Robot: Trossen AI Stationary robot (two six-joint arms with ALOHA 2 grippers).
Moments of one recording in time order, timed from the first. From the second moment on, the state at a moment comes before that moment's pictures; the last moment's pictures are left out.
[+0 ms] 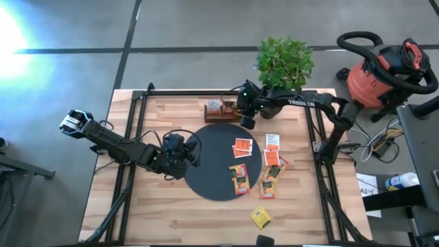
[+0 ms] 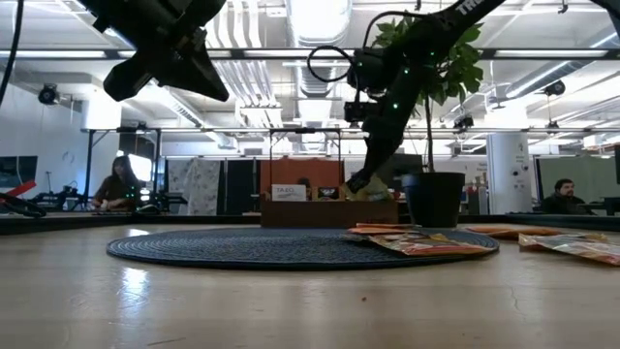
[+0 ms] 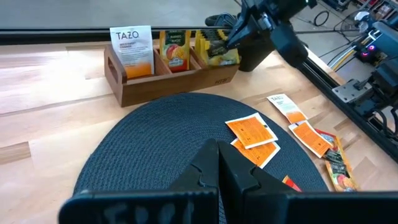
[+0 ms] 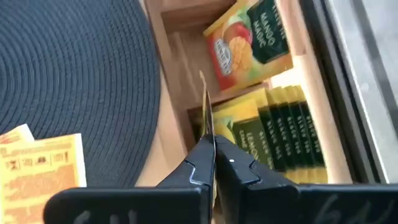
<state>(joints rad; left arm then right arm) -0.37 1.29 0.86 -0.42 -0.94 -1.23 -0.50 1.76 1.27 -0.58 0.00 -0.24</state>
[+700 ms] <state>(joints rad) -0.36 1.29 0.86 -0.42 -0.94 -1.24 -0.52 1.64 1.09 -0.27 -0.08 -0.23</state>
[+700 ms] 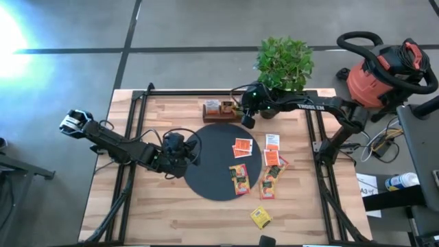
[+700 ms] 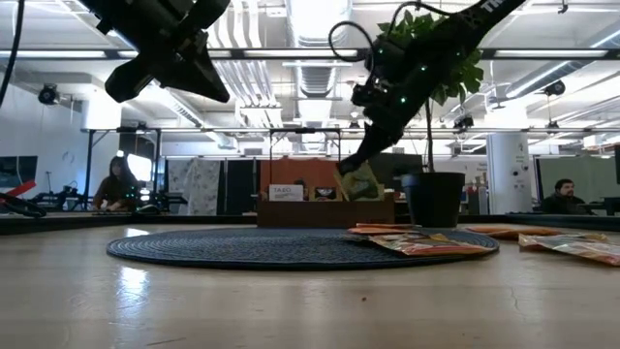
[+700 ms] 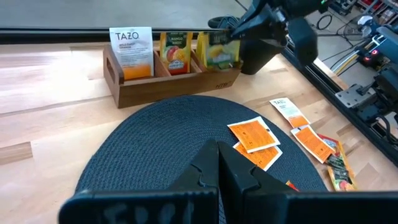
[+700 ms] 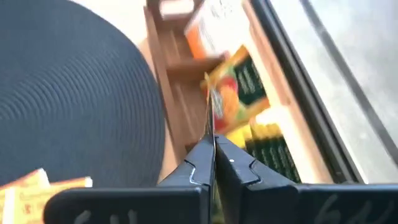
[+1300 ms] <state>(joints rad) -0.35 1.29 0.86 -0.42 -0.94 -1.29 -0.54 1.59 0.92 -0.03 -0.13 -0.25</state>
